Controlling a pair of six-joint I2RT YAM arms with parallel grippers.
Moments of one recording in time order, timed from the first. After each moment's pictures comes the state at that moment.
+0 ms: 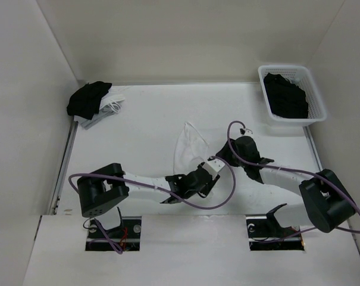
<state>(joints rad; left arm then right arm) -1.24 1.61 0.73 0.33 -0.34 -0.26 0.50 1.34 0.50 0.19 0.07 0.76</state>
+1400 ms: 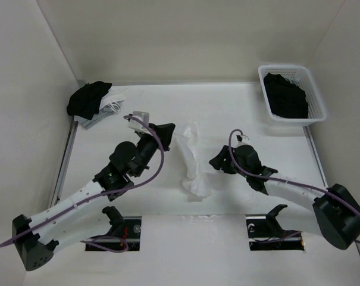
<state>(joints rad) -0.89 0.90 0.72 0.27 -0.36 -0.37 0.57 1.12 0.36 0.22 0.02 0.82</state>
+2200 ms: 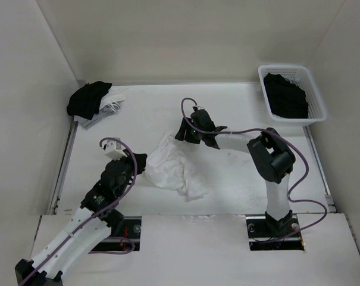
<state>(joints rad) -0.58 0.45 0.36 -0.17 -0.33 -0.76 0.65 1.98 1.23 0.10 -0.04 0.74</state>
